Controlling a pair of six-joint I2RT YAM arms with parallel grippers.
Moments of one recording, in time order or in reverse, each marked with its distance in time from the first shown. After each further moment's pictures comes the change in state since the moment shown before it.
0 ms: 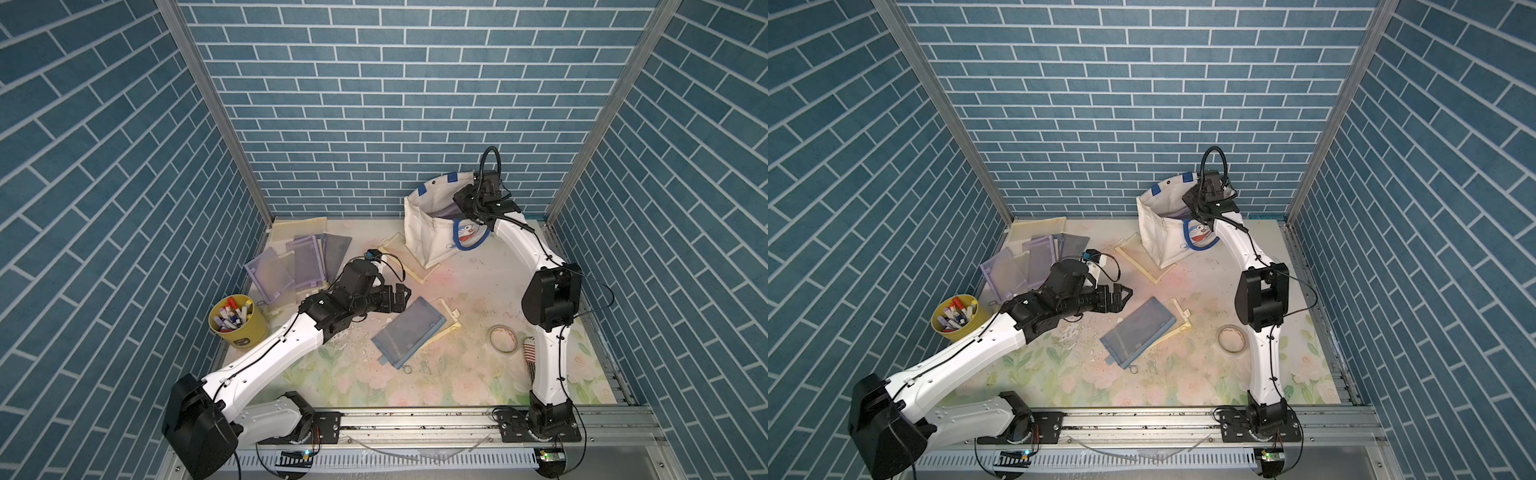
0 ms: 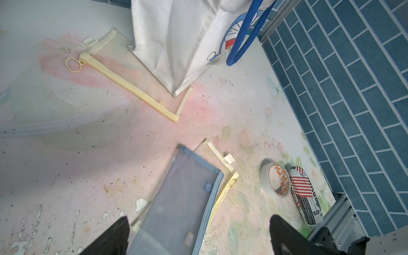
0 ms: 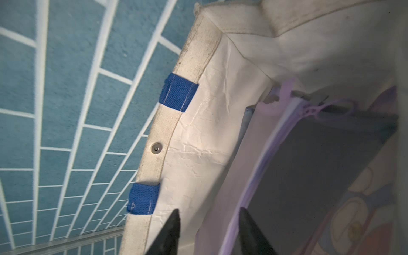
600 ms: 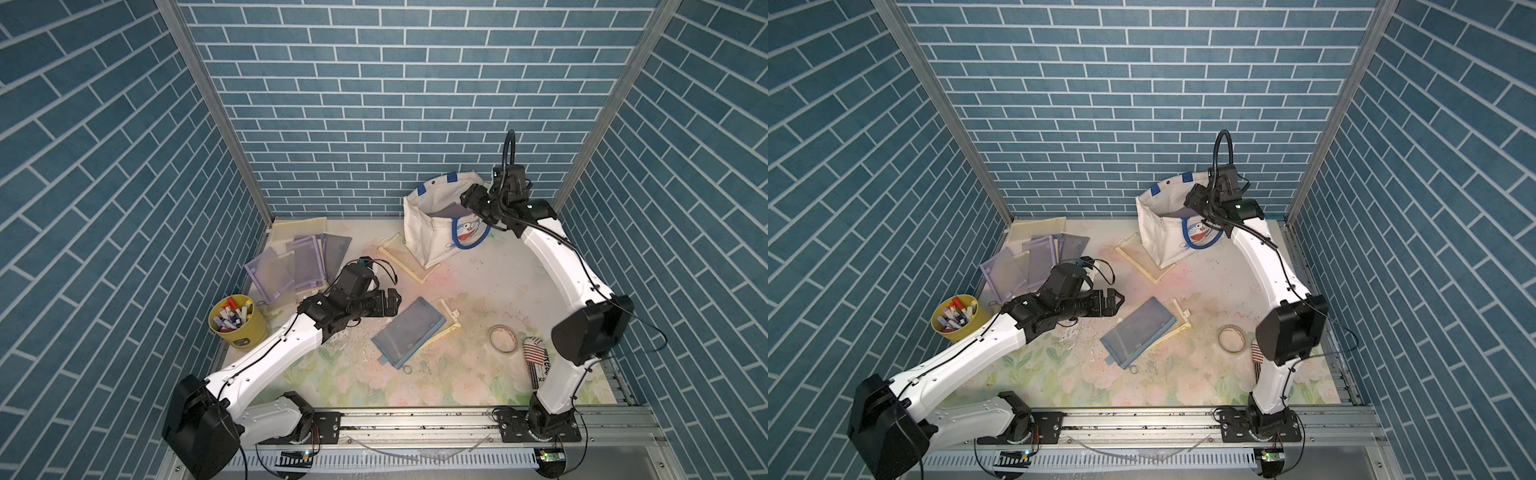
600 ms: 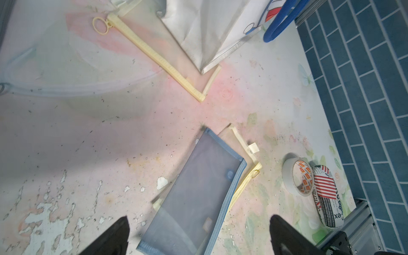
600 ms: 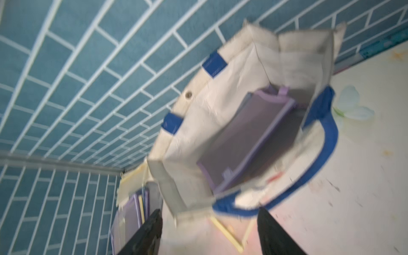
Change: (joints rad) left arm 0.071 0.001 -0.063 -0.070 0.019 -0.037; right arm 0.051 -0.470 -0.316 -0.208 -0.048 -0.309
